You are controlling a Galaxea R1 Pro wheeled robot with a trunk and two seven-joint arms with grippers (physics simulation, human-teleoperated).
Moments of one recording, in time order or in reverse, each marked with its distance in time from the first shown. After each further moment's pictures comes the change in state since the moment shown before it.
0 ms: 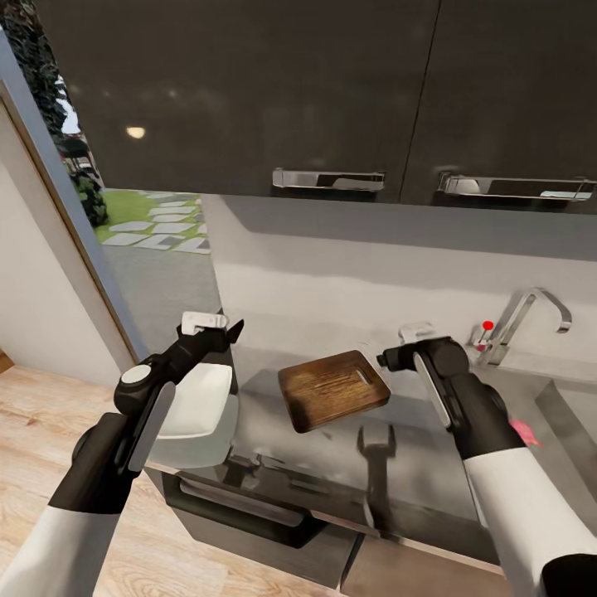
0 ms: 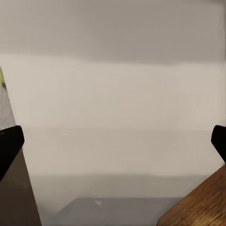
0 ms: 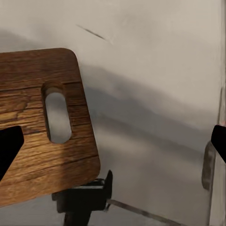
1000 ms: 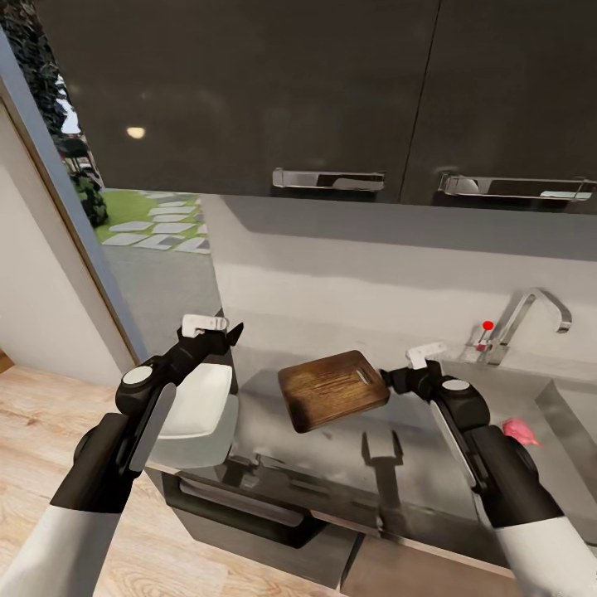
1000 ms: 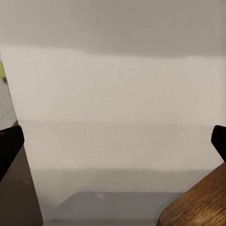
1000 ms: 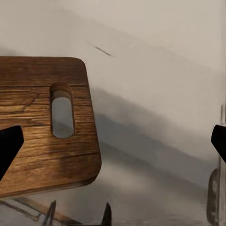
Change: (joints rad) left arm 0.000 0.000 0.002 0.025 0.000 -0.001 0.000; right arm 0.228 -0.068 0.004 -0.167 0.000 -0.280 0.040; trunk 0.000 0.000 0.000
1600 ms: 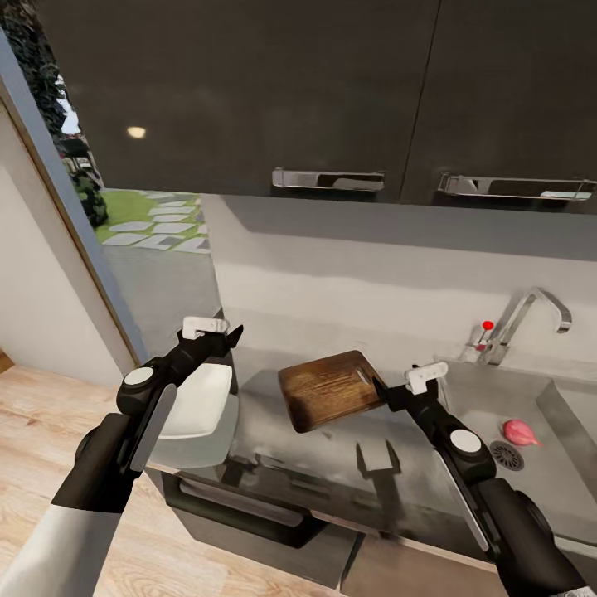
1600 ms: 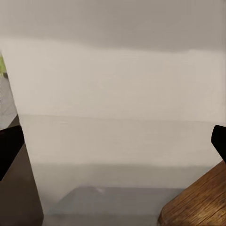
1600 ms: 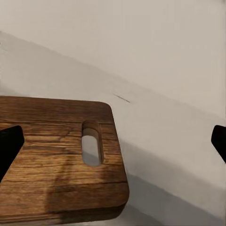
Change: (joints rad) left arm 0.000 0.000 0.002 0.019 0.000 0.000 0.000; right arm 0.196 0.000 0.001 -0.051 0.001 -0.459 0.000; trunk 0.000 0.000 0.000
